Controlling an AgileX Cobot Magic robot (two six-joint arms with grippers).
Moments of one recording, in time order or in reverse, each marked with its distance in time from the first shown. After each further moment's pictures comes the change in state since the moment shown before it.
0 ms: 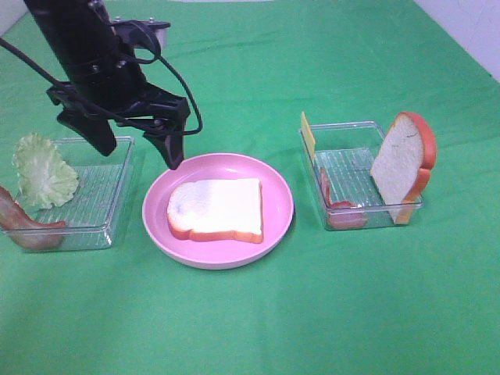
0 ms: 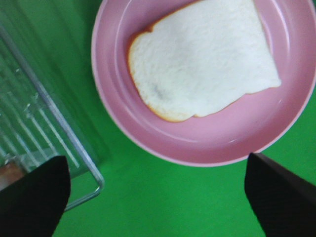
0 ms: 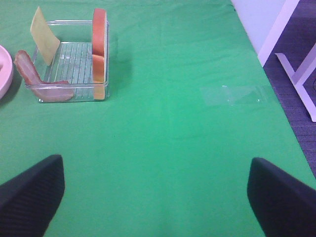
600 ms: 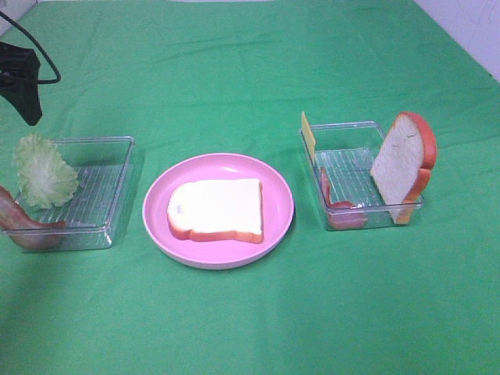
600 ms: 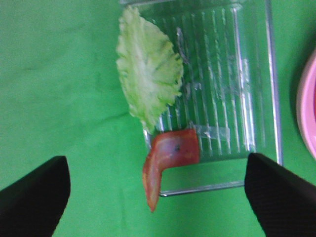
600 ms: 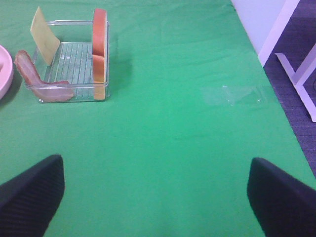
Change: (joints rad) left arm 0.398 -0.077 -0.011 0.090 0.058 0.056; right arm 0.000 0.000 0.000 0.000 0.000 0.000
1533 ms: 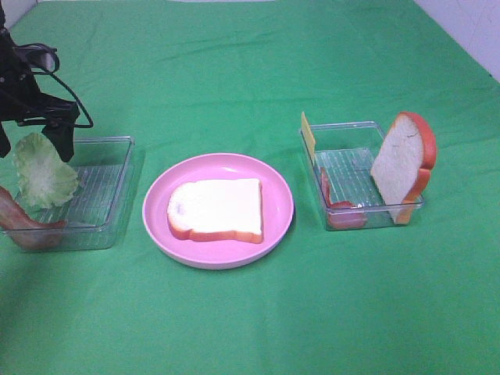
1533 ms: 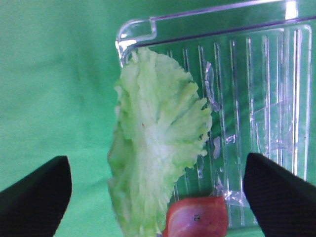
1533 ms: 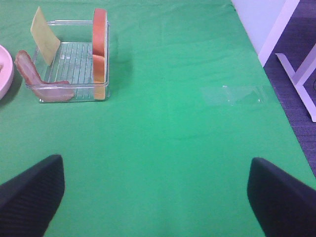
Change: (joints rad) left arm -0.007 0.345 -0.192 0.031 -0.012 0.003; right arm 0.000 0.000 0.000 0.006 0.000 0.000
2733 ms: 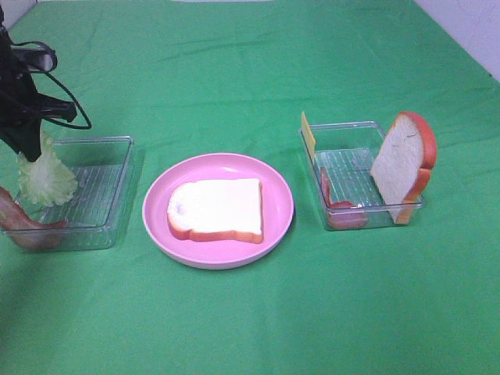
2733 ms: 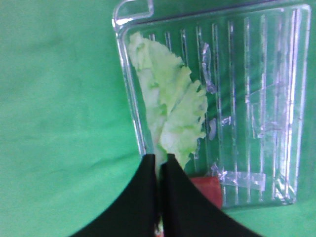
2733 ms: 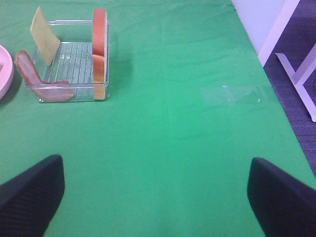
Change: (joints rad) left arm -0.003 -0.027 -0.004 -0.007 0.054 -0.003; right arm 0.000 0.000 0.000 0.000 0.000 0.000
